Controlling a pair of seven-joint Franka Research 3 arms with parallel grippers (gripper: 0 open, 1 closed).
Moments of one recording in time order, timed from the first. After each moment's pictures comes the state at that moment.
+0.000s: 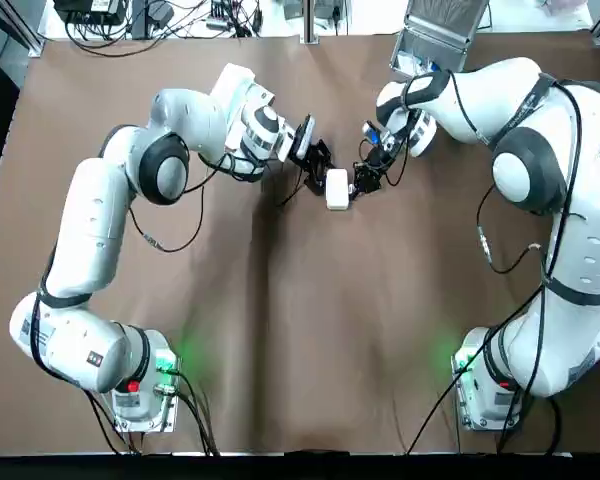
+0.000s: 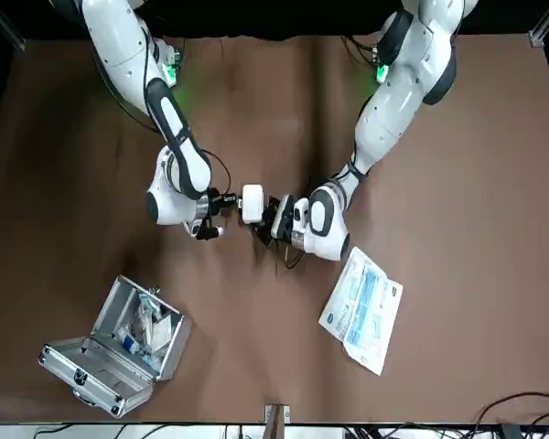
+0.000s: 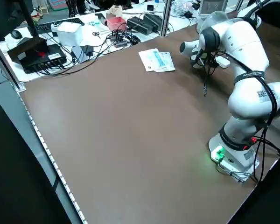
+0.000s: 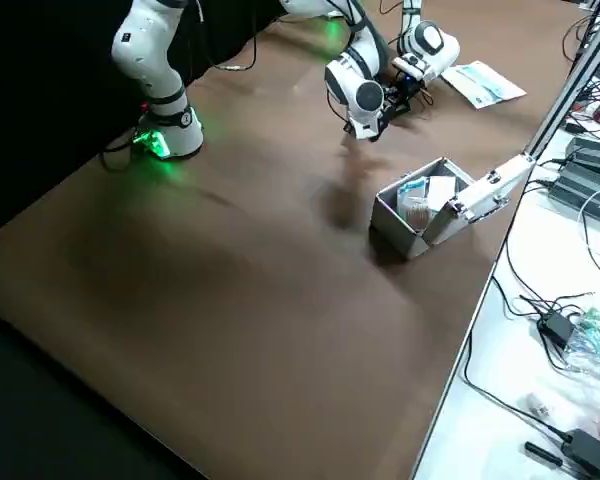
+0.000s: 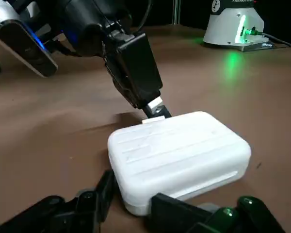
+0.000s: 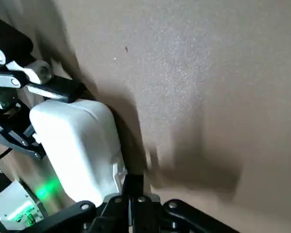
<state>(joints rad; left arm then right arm) -0.39 1.10 -0.36 -1.38 -1.18 2.22 2.33 0.49 0.59 -0.01 -2.03 1.06 2.23 -0.37</state>
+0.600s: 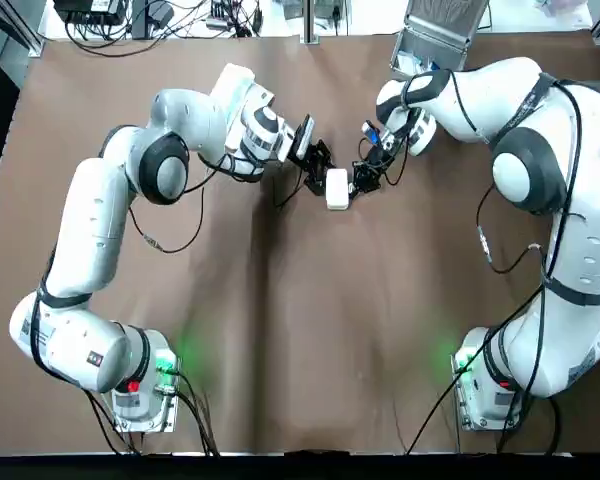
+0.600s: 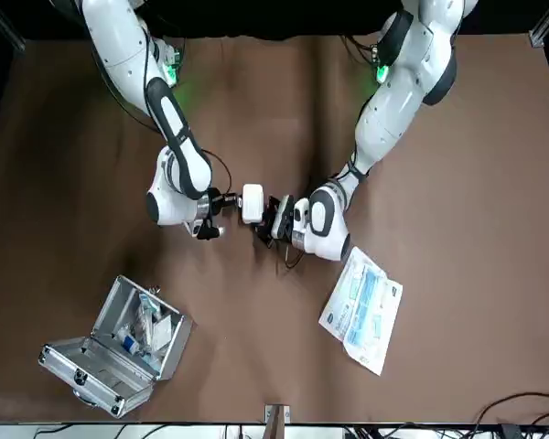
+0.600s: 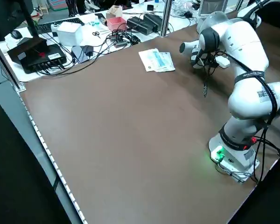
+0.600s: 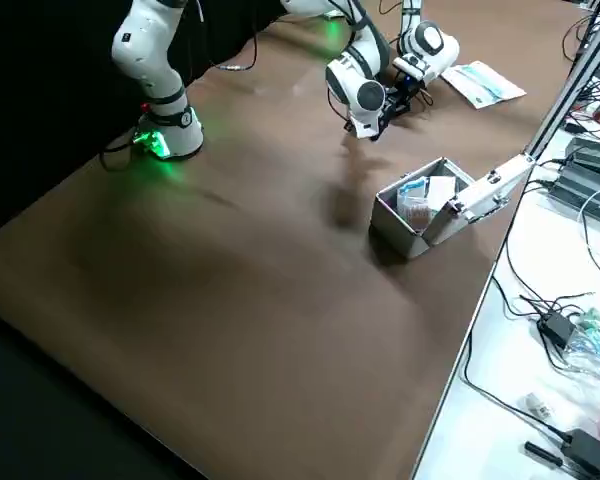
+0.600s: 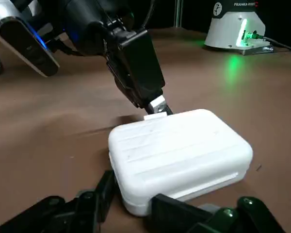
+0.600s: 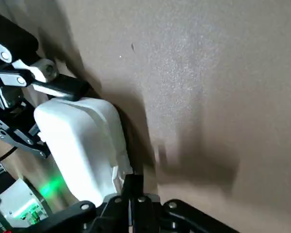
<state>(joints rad) -0.39 1.11 -0.36 -1.38 -1.20 2.22 2.33 0.49 0.59 -0.01 -2.02 1.06 2.20 -0.35</state>
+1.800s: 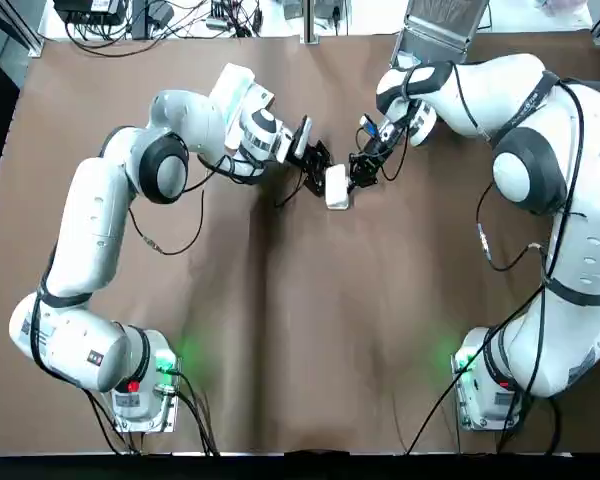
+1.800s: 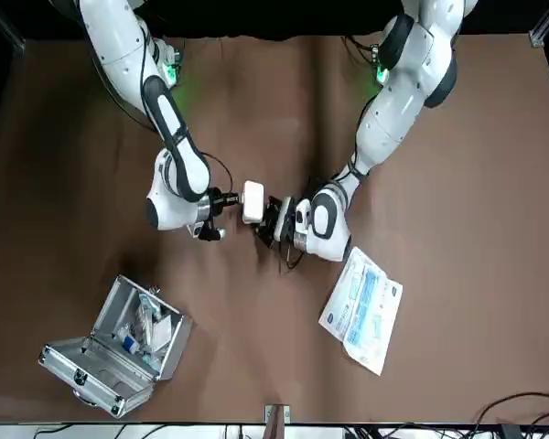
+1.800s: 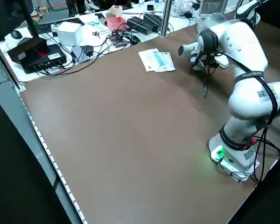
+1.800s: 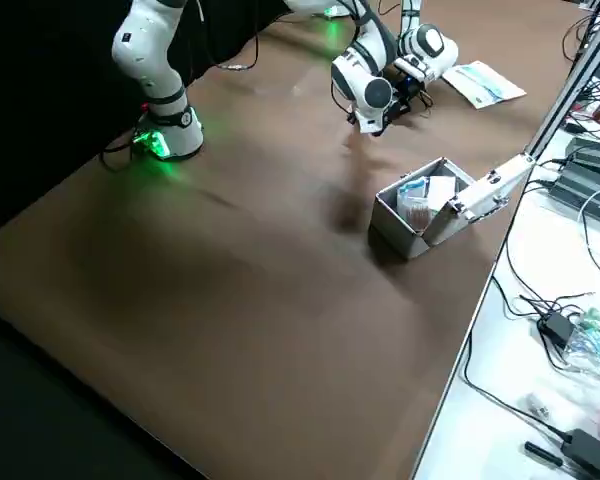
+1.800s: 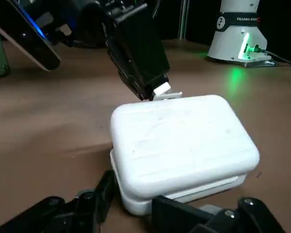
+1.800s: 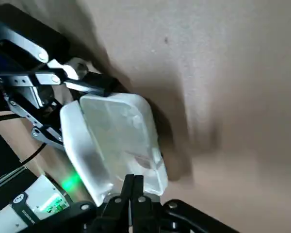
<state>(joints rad) -0.37 1.12 -0.36 -1.38 -1.24 2.19 2.34 0.49 0.58 -0.02 -1.97 1.06 2.12 -0.25</state>
